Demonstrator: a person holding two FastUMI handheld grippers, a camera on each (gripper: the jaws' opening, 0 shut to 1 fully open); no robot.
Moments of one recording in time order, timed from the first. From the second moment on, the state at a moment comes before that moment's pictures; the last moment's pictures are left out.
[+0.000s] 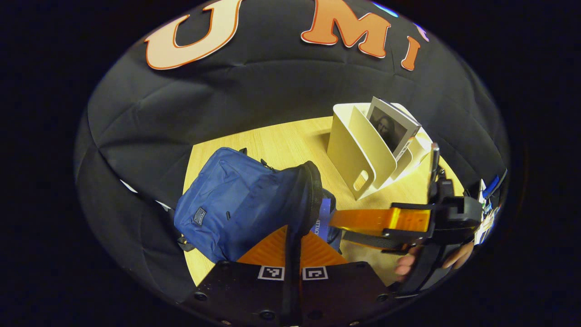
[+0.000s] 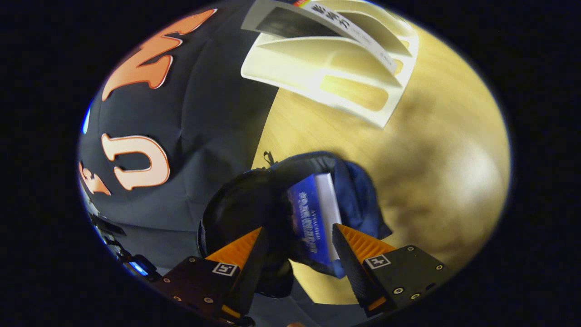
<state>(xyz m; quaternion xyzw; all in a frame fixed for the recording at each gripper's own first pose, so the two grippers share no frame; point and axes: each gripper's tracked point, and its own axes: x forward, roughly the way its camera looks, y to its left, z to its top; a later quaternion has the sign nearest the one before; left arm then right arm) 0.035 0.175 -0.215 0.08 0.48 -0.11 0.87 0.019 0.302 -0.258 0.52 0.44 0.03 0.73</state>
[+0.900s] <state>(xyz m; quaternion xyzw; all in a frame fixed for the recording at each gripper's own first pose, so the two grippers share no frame) 0.035 0.168 -0.225 0.11 0.49 -0.10 0.86 0.074 0.079 -0.141 0.06 0.42 0.02 0.91</state>
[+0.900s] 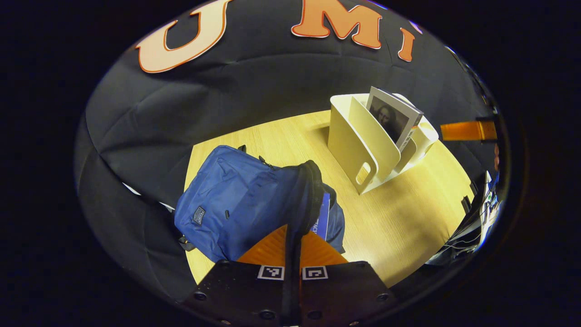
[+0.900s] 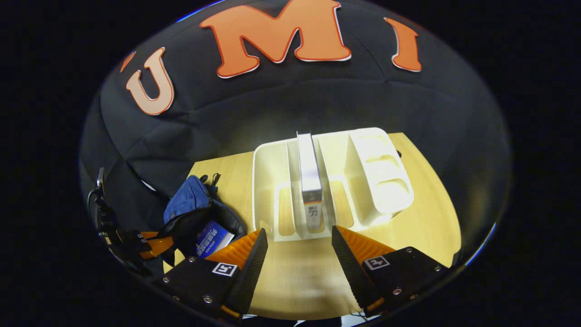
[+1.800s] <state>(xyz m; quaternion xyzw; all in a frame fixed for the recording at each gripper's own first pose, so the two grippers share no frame) 0.035 0.168 -0.229 0.09 0.49 -0.08 0.86 0.197 0.066 -0.187 0.01 0.55 0.02 0.83</state>
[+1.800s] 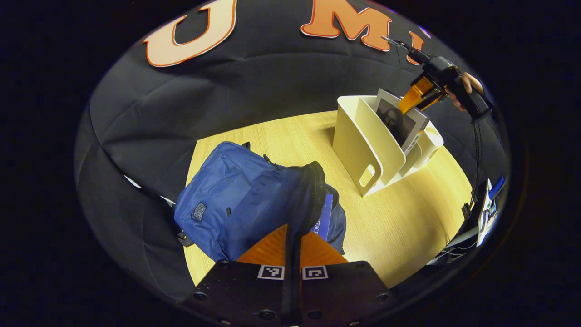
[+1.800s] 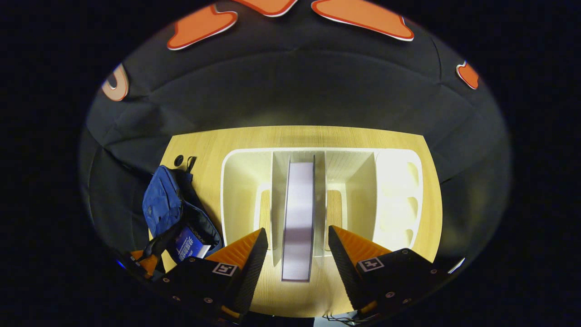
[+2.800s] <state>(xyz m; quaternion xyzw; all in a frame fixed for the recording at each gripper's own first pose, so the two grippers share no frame) 0.035 0.170 -0.230 0.08 0.49 -0.09 0.86 0.186 0.049 -0.166 0.03 0.53 0.03 0.84</state>
